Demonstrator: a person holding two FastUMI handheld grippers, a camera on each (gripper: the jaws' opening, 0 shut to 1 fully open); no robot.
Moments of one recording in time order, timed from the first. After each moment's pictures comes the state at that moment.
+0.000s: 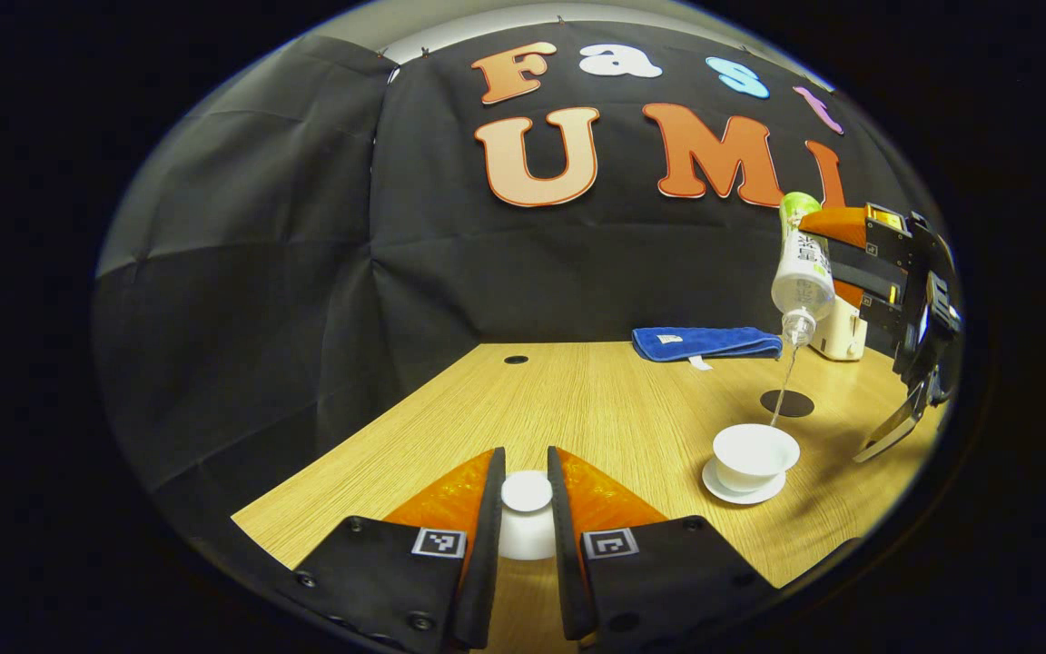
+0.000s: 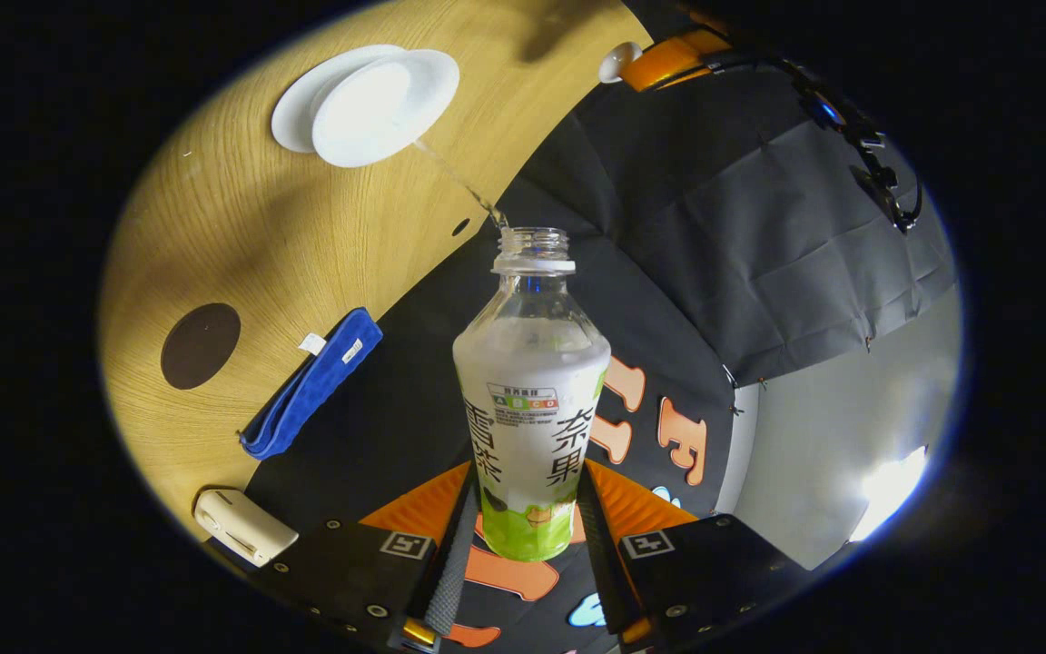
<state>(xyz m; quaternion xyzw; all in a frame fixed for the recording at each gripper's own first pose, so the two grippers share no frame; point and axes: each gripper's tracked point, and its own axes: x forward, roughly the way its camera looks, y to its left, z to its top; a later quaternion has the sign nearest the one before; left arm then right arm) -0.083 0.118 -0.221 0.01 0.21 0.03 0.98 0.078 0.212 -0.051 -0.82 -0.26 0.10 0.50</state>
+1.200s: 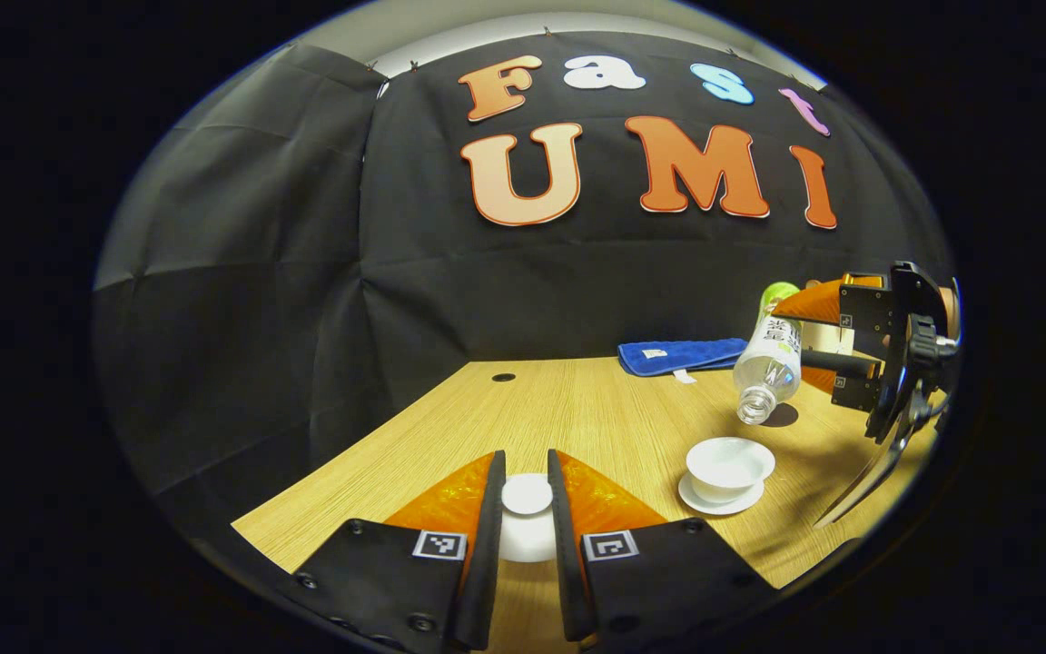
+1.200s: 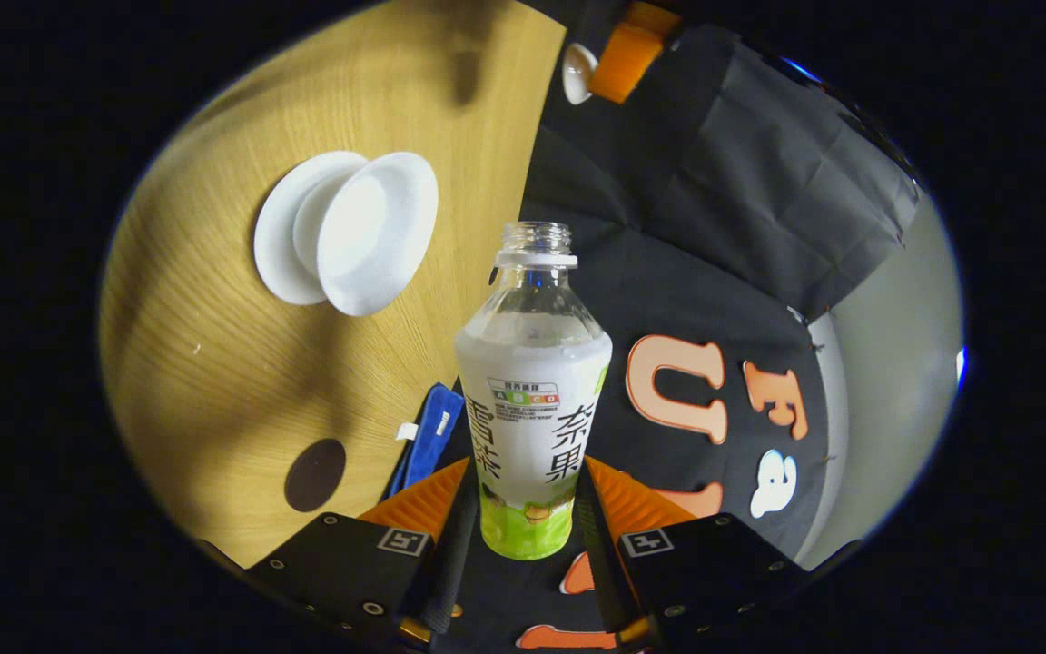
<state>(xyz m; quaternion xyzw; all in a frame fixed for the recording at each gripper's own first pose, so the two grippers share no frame) -0.084 0.097 -0.202 0.02 0.18 0.01 0.98 0.060 0.217 -0.126 -0.70 -0.13 0.22 0.66</state>
